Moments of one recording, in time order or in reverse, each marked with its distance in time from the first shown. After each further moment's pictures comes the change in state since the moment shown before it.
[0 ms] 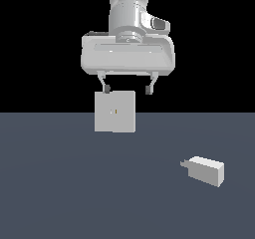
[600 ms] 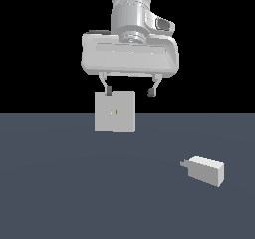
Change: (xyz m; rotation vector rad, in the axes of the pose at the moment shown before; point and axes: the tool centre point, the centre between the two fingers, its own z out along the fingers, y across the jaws) arm -0.010 0.006 0.006 -0.001 0.007 -0.052
